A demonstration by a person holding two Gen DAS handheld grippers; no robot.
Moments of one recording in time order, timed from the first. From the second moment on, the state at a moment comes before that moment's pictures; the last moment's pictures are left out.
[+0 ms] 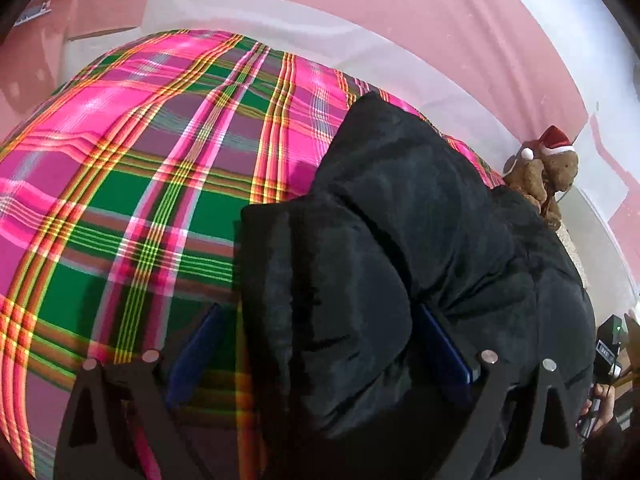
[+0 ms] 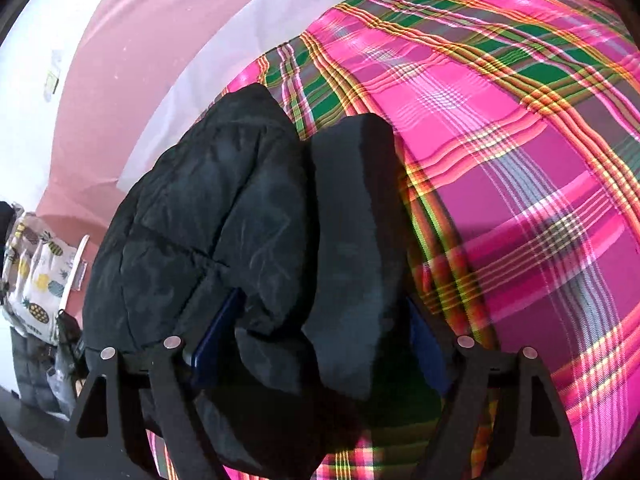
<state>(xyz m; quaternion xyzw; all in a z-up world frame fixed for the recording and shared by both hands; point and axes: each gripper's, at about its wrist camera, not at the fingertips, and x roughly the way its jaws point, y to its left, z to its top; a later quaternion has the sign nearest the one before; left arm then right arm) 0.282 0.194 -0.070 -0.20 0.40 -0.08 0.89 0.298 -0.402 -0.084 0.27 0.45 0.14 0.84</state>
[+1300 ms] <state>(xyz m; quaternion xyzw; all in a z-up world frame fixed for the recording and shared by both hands) 0.277 0.172 -0.008 -0.17 0.36 -0.10 0.91 0.294 -0.377 -0.020 0.23 0.41 0.19 0.86</state>
